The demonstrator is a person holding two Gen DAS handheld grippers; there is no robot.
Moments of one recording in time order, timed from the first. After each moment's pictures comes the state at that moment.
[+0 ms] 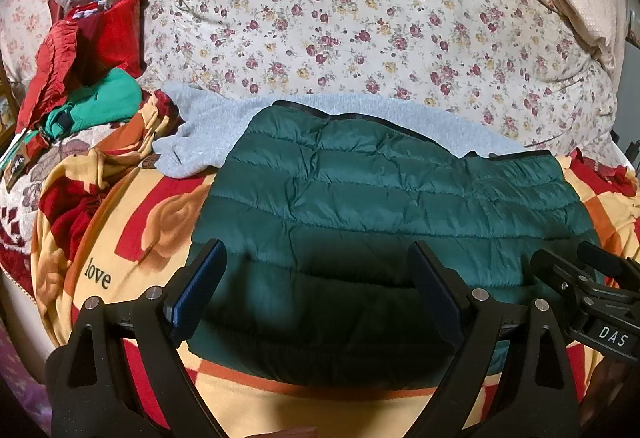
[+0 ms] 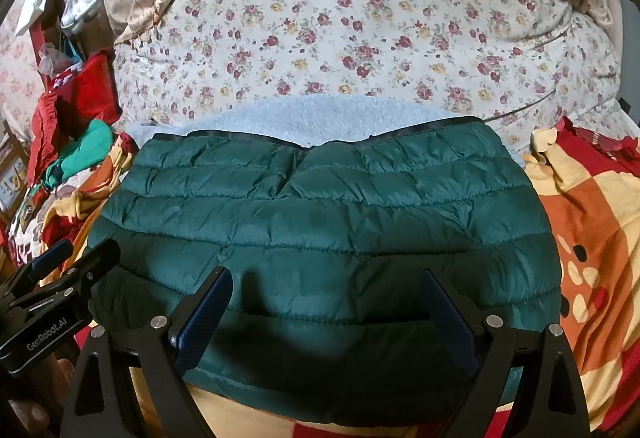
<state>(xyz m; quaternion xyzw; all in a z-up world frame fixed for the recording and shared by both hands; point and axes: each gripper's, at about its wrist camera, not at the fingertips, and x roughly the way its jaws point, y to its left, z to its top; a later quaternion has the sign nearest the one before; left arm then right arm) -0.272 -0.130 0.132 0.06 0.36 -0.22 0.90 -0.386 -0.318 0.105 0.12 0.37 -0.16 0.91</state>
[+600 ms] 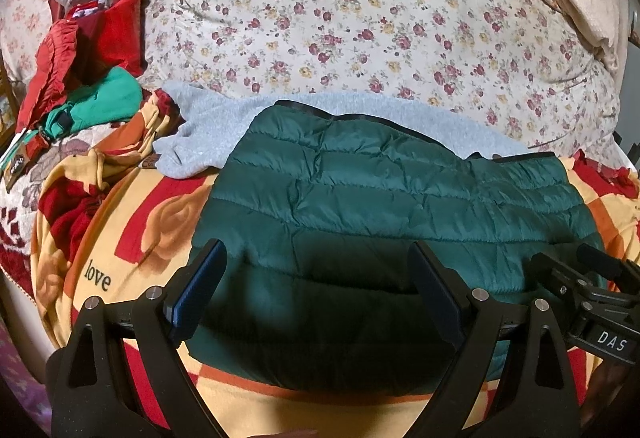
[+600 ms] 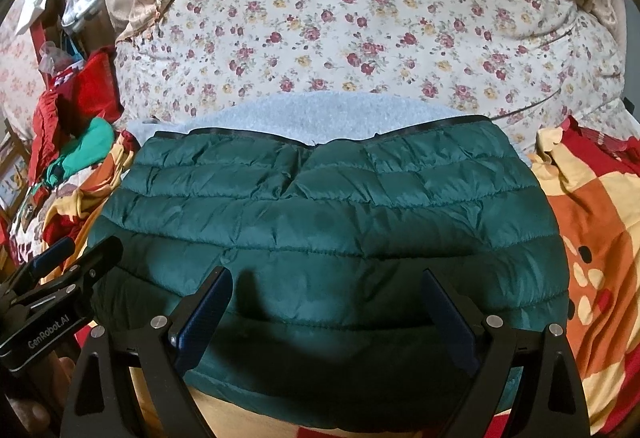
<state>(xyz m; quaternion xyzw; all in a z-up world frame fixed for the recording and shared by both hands) -0.266 -0.130 0.129 0.06 0.37 -0.22 0.90 -0.380 -0.314 0.102 0.12 0.38 -0.15 0.90</state>
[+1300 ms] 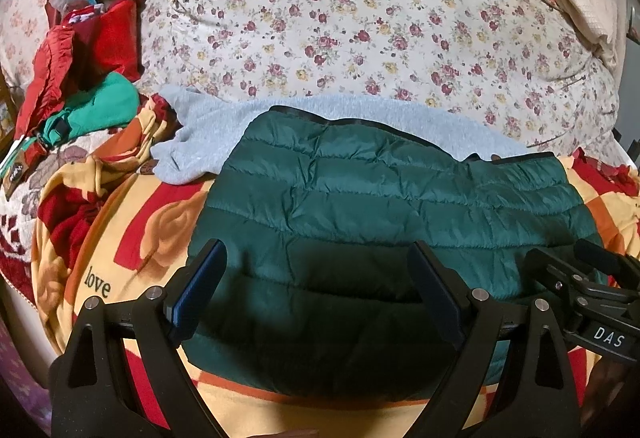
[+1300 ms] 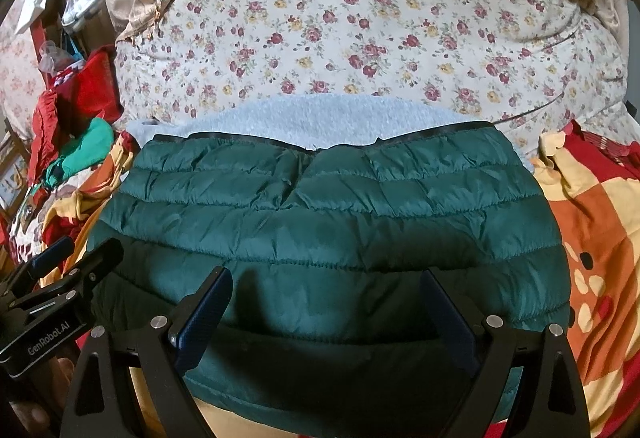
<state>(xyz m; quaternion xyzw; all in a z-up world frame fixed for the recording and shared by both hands) -0.263 -0.134 0.132 0.07 0.36 -0.22 0.90 -0.376 -0.317 0.104 0.12 0.38 -0.15 0.90</state>
